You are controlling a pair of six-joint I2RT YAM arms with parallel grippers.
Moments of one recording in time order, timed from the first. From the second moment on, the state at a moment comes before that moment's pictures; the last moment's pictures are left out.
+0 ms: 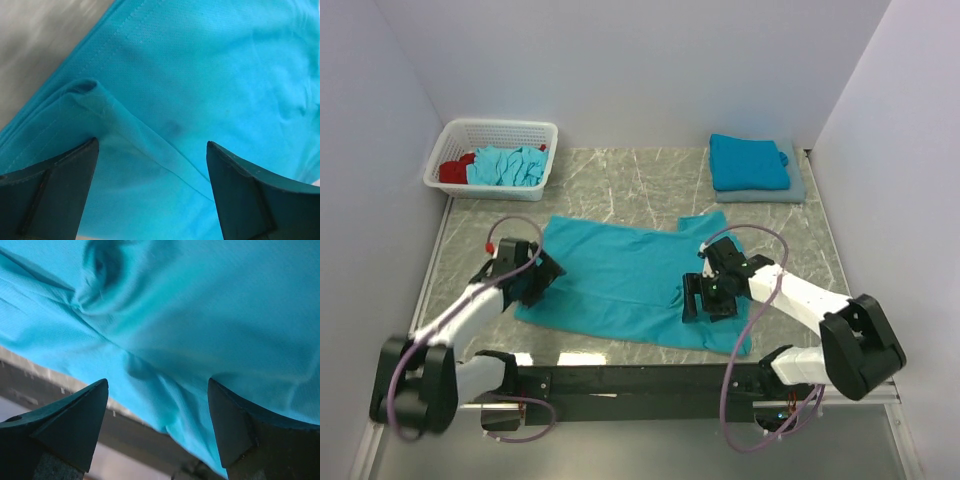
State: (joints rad) left arm -0.17 1.20 0.52 -0.24 0.03 -0.95; right arm 0.49 1.32 0.65 -0.58 -0.27 0.44
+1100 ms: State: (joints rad) left arm -0.10 1.10 0.72 -0.27 -0.16 -0.86; right arm 0.64 1.69 1.02 -0.42 -0.33 0.41
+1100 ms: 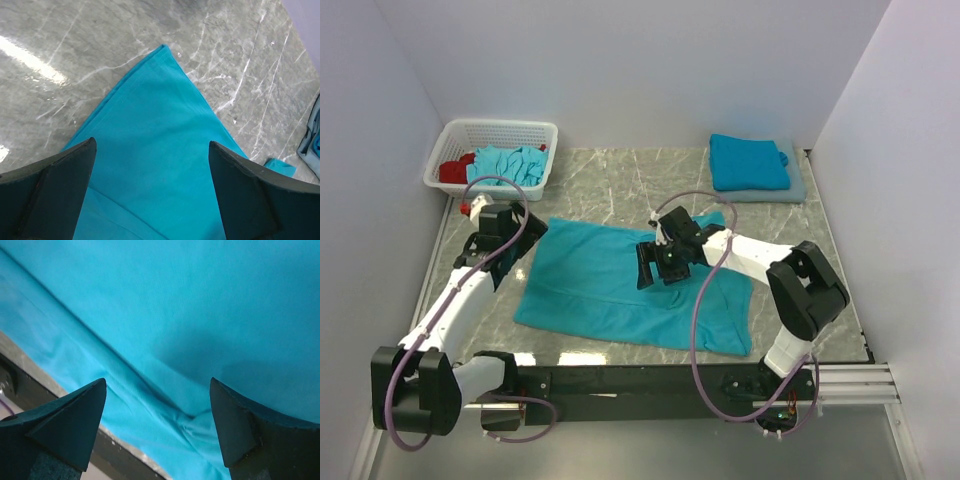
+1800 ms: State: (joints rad) left arm -0.18 1.83 1.24 -0.31 -0.27 -0.72; right arm 0.42 1.42 1.02 -0.38 -0.07 0.42
